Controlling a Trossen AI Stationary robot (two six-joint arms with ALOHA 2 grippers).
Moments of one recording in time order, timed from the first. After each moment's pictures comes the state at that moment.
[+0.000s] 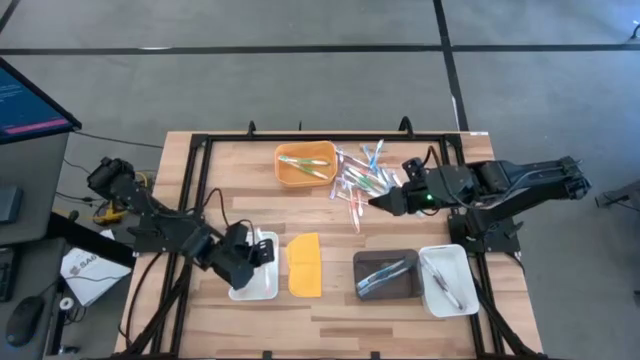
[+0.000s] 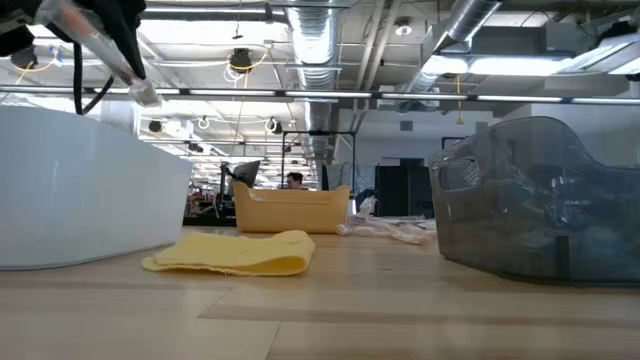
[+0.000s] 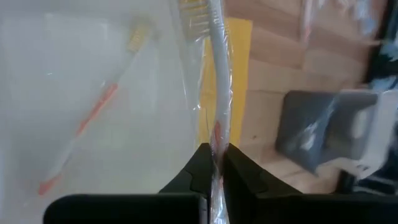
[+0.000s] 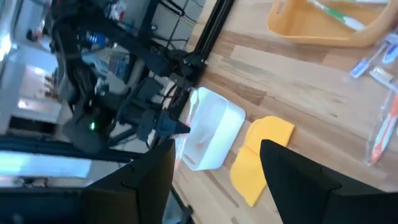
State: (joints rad) left arm -0.59 1.32 0.99 -0.79 -0.45 -2.21; right arm 0.22 1.11 1.27 -0.69 0.32 1.24
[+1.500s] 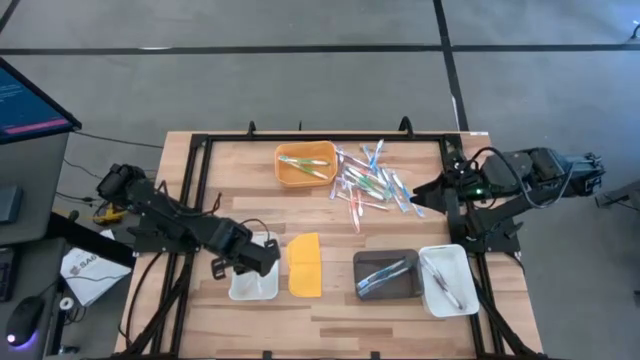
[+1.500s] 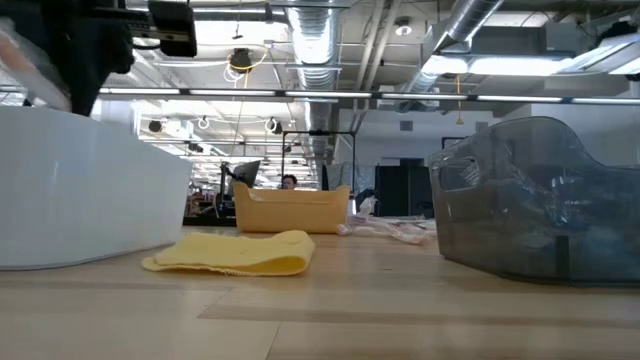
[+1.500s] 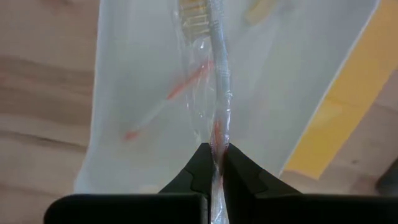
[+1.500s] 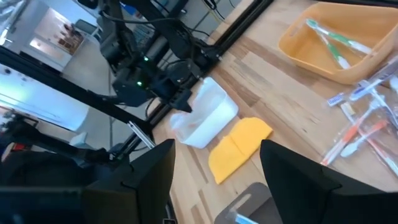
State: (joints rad) left arm -0.44 1.47 1.07 -0.96 -0.01 -2.31; right arm 0.29 0.85 1.27 -0.88 0.31 0.93
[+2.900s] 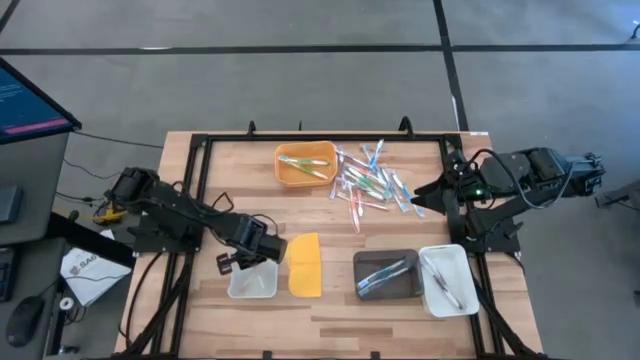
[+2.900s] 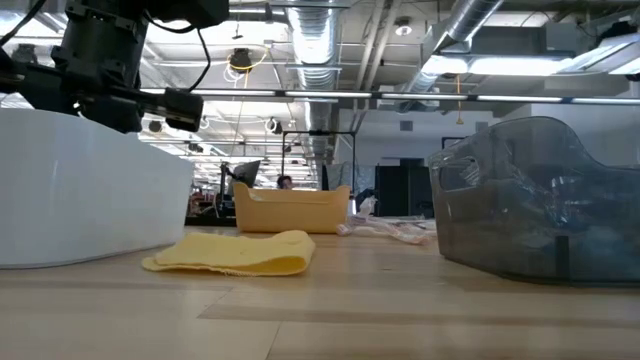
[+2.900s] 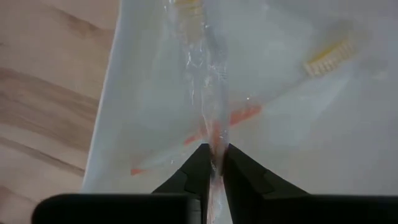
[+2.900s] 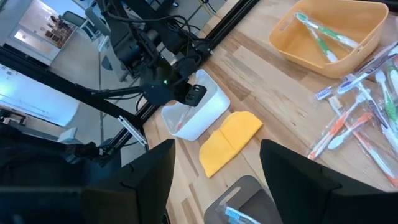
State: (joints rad) left arm -0.30 1.59 0.99 -0.94 0.12 -2.28; right arm 0.29 0.85 1.27 -0.93 0.31 0.93
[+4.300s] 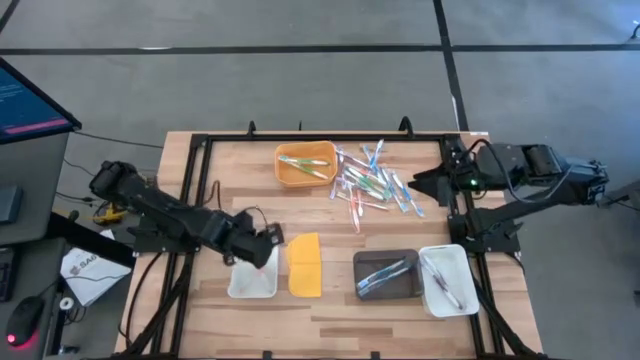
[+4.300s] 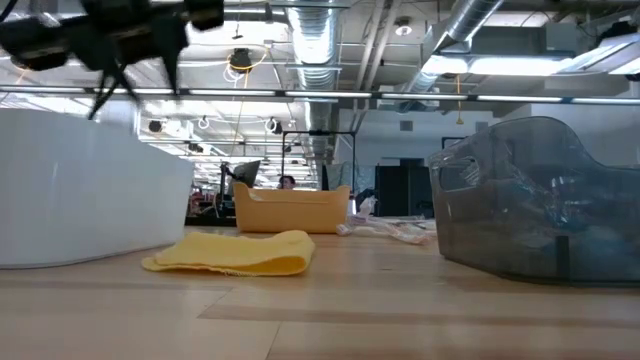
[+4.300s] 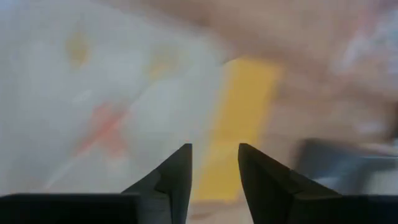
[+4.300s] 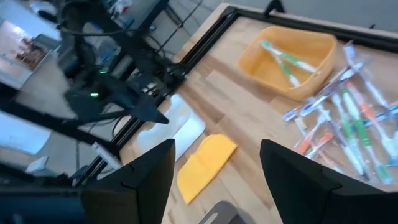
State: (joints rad) left arm -0.41 1.37 1.02 -0.85 -0.34 -2.22; right arm 0.14 0.86 1.27 -0.93 0.32 0.88
